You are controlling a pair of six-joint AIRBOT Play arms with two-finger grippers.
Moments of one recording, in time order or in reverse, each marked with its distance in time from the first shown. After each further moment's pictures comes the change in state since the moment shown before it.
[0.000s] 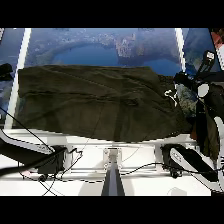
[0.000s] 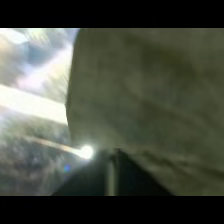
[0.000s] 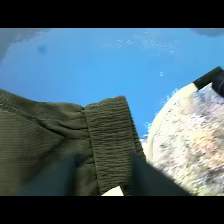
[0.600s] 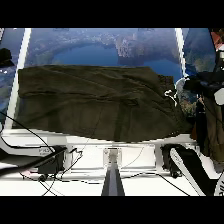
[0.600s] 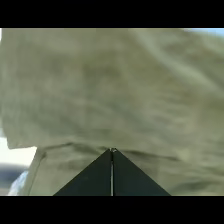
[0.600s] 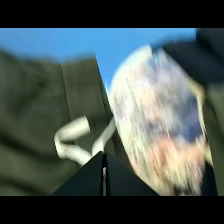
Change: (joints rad) left arm -0.094 0.214 0.000 -0.175 0.003 0.007; right arm 0.000 0.261 0.079 -0.137 0.492 -0.001
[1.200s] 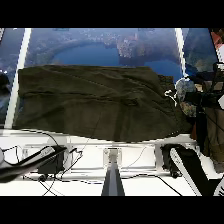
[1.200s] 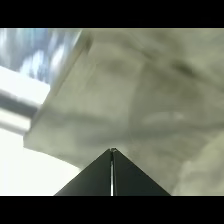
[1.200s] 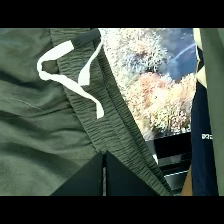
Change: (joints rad) left arm 0.141 0.366 -0.553 0.182 -0.019 -0.109; right arm 0.000 0.055 0.004 -0.017 0.255 0.000
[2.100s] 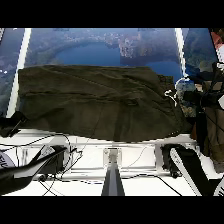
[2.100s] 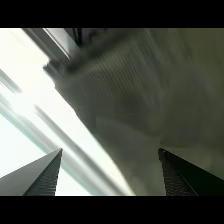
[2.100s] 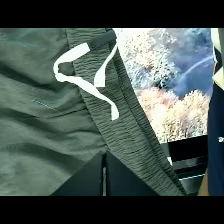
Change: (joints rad) left arm 0.311 0.151 -0.606 -0.020 0.450 -0.126; right arm 0.000 0.001 0.000 0.065 -0.011 0.000
